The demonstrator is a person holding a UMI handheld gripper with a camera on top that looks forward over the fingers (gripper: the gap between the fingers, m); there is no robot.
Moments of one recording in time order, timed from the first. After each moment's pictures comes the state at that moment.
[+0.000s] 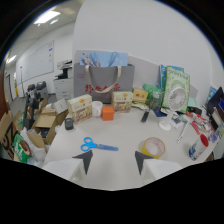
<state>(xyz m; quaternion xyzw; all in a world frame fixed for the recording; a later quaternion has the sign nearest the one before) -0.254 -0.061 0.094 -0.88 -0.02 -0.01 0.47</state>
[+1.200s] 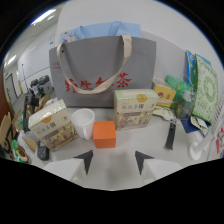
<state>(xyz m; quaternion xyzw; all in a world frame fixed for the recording) -0.257 0.147 0.019 -0.90 -0.05 0.03 0.42</state>
